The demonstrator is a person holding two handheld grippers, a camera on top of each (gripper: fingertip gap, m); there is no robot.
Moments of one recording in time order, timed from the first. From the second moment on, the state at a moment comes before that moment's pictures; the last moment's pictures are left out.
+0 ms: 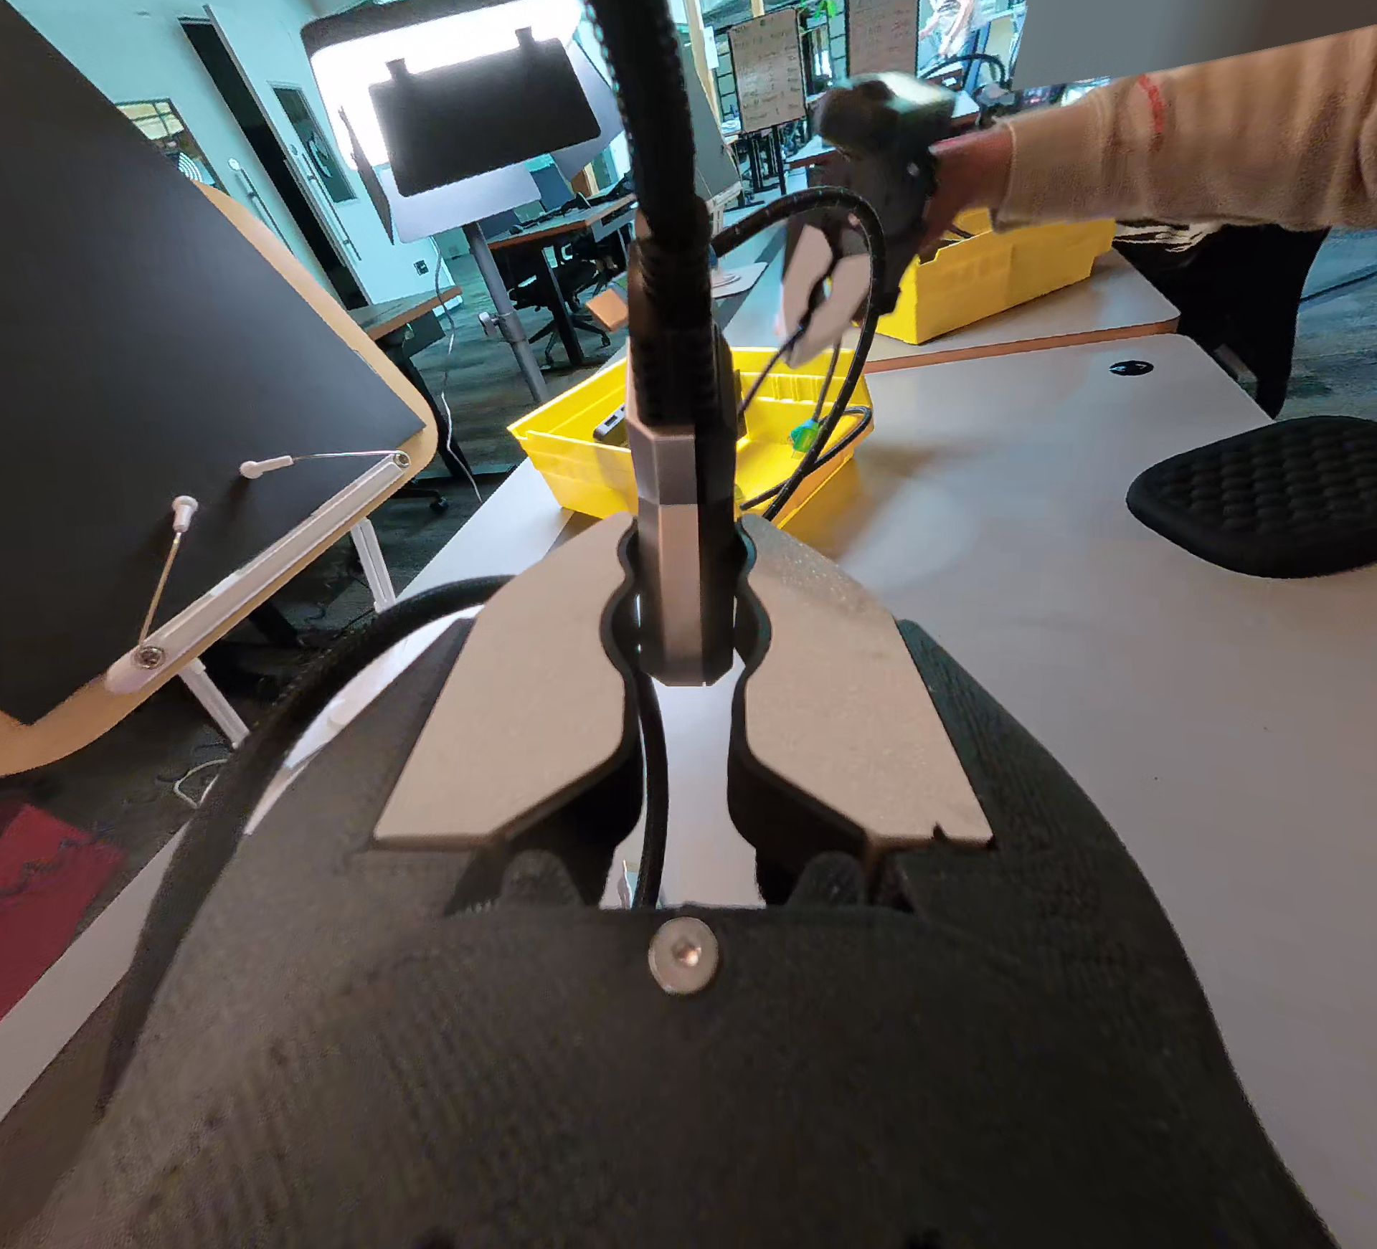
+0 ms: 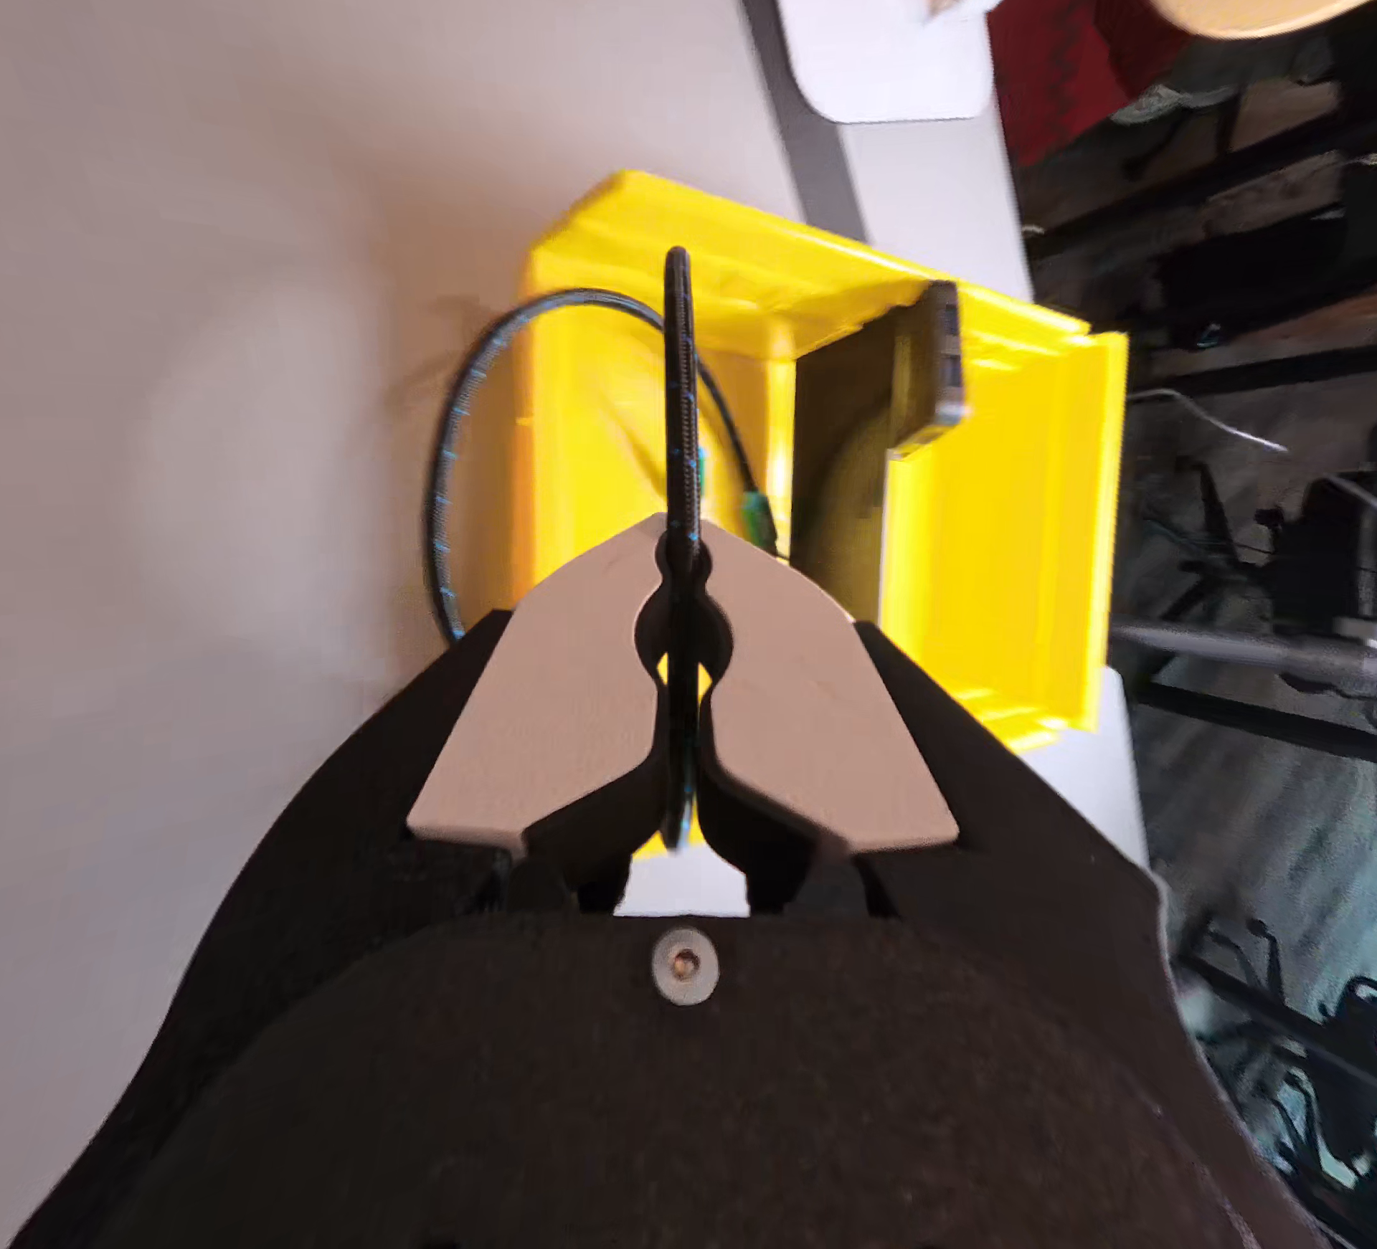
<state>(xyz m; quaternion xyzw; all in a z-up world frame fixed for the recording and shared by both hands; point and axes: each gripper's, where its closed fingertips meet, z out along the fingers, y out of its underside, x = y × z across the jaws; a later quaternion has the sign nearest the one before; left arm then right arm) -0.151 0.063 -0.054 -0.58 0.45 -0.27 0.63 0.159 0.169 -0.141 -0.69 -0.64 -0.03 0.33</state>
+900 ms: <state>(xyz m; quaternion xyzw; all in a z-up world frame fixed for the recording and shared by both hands) -0.149 0.061 -0.053 -0.58 0.44 -0.29 0.62 0.133 0.152 -0.214 -0.74 -0.63 -0.04 0.24</state>
